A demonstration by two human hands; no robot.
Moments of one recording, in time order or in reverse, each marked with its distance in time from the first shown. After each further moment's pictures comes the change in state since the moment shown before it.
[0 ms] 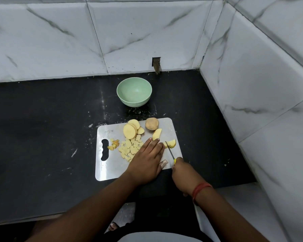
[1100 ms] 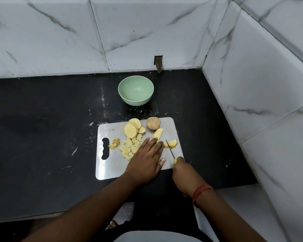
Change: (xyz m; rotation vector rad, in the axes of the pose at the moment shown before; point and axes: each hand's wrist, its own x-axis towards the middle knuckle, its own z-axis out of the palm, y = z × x) left_hand -0.006 -0.001 0.001 -0.106 0.005 -0.095; right_hand 0.007 0.003 0.008 0.025 0.036 -0.023
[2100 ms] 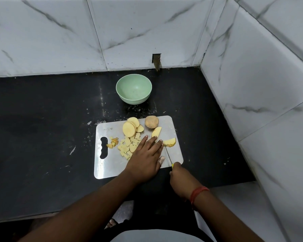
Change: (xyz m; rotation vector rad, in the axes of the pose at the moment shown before) left_hand 0.005 0.001 -0.001 0.029 -0.054 0.009; right_hand -0.013 0.001 0.003 0.032 -0.157 -0.006
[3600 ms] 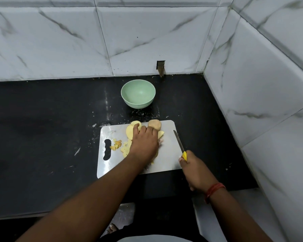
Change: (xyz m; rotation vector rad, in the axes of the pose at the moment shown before) left_hand 0.051 -0.018 -0.036 0.190 -0.102 -0.312; right_hand -0.014 0.009 -0.047 0.341 0.150 -0.104
